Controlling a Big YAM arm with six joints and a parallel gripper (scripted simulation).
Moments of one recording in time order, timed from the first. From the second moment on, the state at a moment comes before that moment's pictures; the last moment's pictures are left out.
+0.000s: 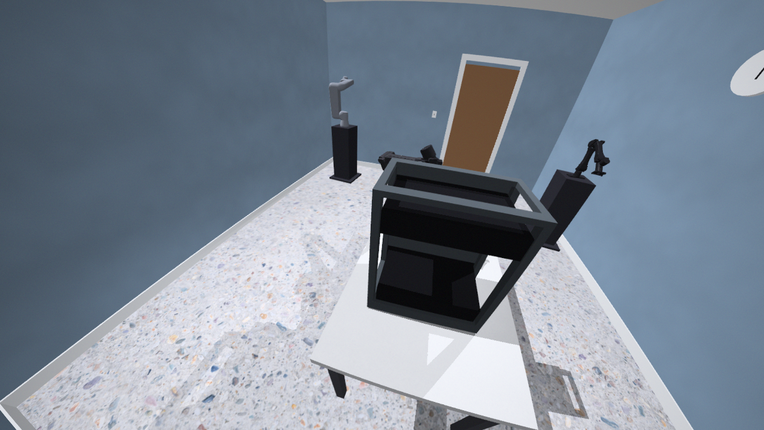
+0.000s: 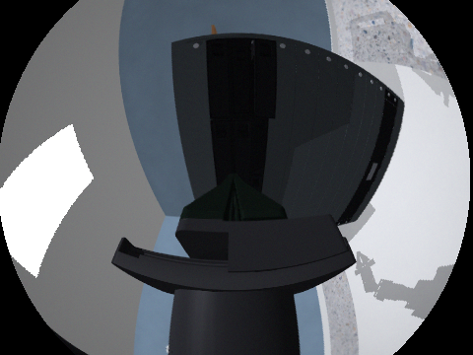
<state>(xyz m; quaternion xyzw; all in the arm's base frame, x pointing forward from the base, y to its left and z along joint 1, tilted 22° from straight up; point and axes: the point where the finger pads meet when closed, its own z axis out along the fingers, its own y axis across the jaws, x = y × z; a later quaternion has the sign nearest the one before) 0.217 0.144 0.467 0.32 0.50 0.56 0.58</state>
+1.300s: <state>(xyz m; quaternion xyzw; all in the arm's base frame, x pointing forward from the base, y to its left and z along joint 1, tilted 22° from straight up) 0.280 0.166 0.469 0.31 0.52 0.54 0.58</state>
